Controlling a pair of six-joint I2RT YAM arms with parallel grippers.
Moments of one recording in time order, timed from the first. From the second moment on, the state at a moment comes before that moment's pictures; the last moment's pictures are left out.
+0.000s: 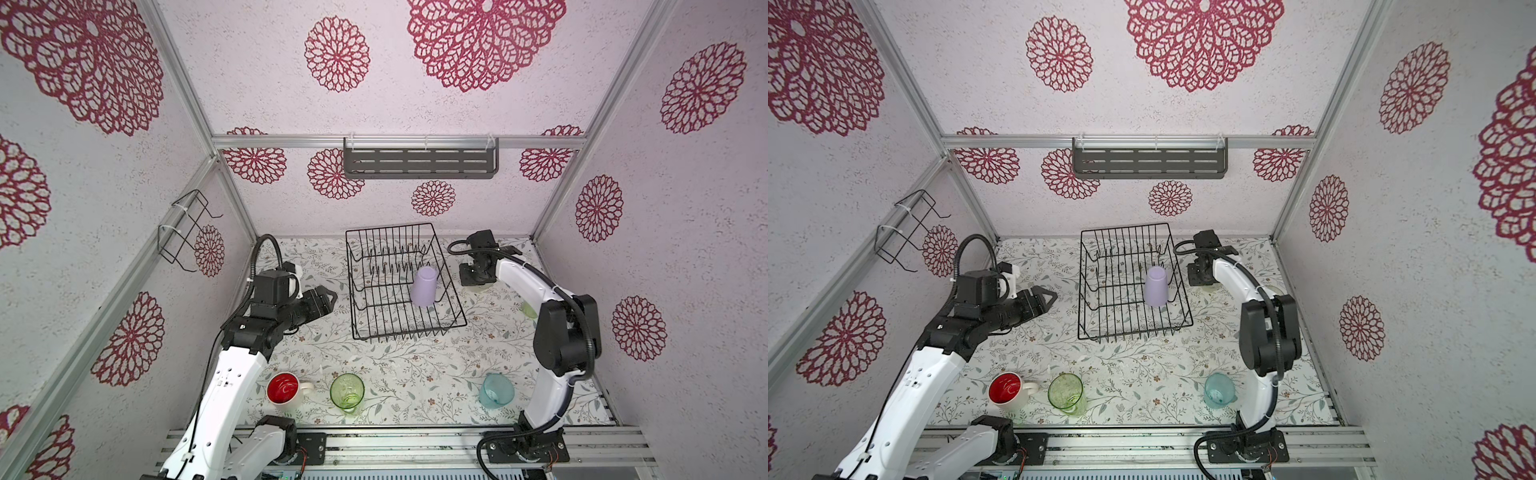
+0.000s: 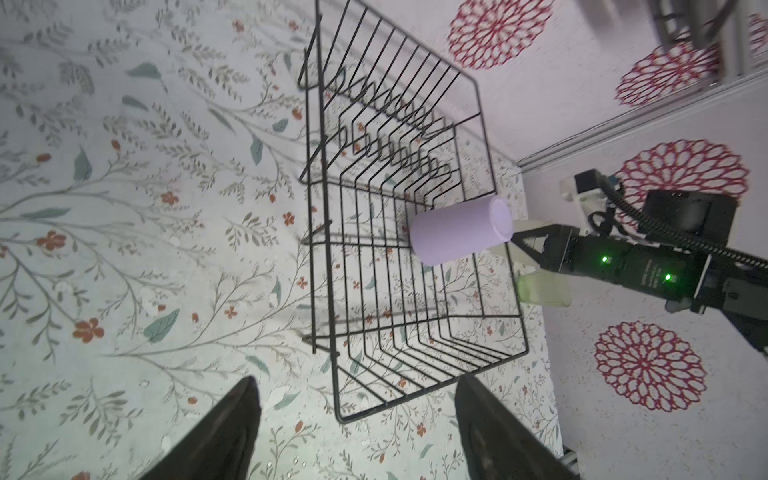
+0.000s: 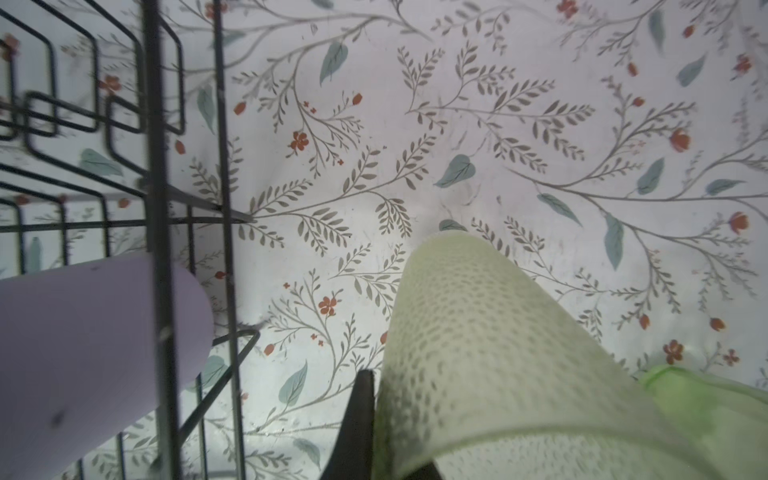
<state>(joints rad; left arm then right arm) -0.15 0.98 1.01 -0.66 0.31 -0.56 0.25 1.83 1.53 -0.74 0.09 0.13</state>
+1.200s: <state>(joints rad) -0.28 1.46 1.16 0.07 0.95 -1.00 0.43 1.41 1.02 0.57 -0.95 0.95</state>
